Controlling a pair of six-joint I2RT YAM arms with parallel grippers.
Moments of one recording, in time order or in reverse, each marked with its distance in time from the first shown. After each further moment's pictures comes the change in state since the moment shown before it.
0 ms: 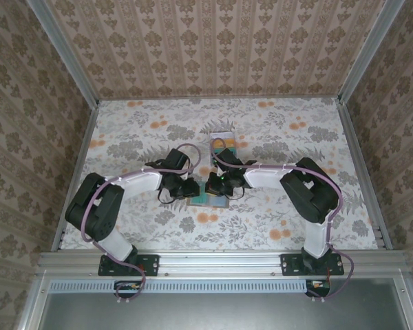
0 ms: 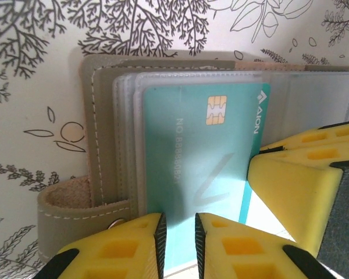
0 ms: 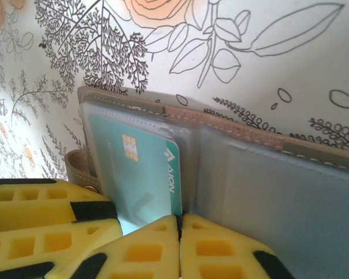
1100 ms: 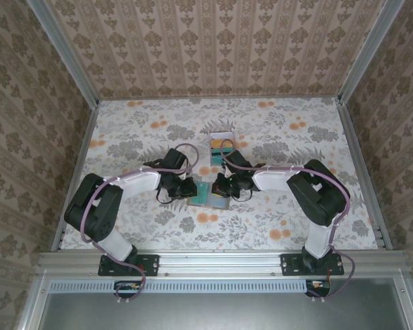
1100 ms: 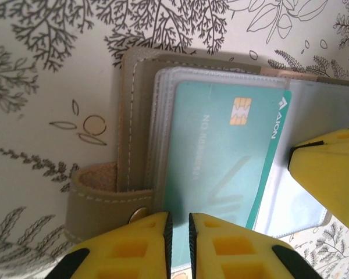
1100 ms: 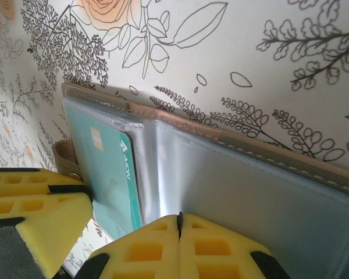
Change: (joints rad) left arm 0.019 -0.016 -0.002 -0.027 -0.001 -0.004; right arm -0.051 -0.065 -0.118 0.071 -0.032 0.005
